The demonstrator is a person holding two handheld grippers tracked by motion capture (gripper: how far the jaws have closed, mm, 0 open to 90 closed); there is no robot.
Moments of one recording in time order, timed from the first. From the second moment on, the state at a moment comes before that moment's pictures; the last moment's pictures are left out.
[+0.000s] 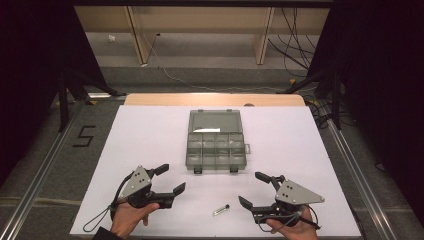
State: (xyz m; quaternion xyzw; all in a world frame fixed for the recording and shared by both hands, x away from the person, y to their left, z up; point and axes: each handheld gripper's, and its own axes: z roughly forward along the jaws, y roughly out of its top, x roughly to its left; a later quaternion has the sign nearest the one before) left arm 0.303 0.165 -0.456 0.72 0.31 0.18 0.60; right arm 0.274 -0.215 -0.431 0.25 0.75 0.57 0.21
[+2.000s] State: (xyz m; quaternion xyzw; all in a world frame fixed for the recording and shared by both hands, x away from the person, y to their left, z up) left arm 0.305 0.099 -0.448 0.84 0.23 0.09 0.47; right arm 0.275 -0.215 -0.432 0.25 0.76 0.57 0.20
